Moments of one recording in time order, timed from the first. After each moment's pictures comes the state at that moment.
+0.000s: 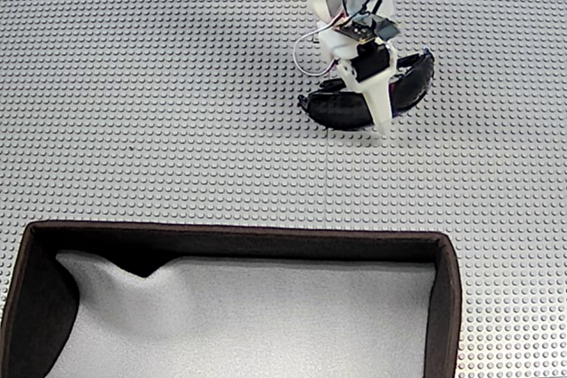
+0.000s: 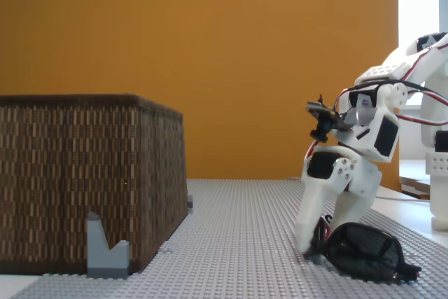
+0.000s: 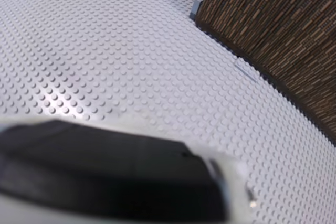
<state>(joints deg) -36.9 85.1 115.0 32.5 19.6</state>
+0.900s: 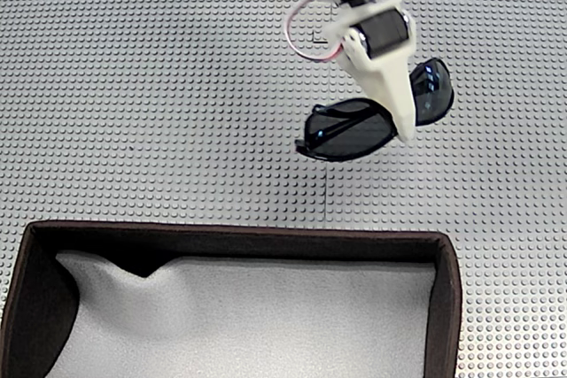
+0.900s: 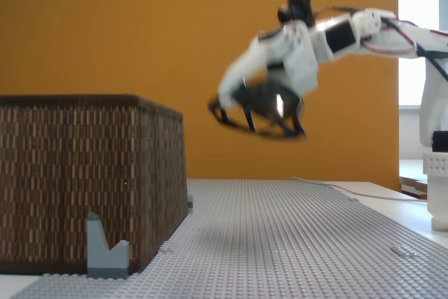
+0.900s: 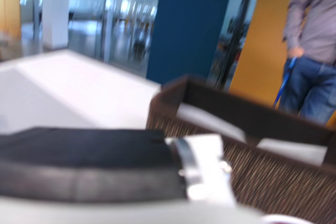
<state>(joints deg) -31.0 90.4 85.6 25.8 9.1</state>
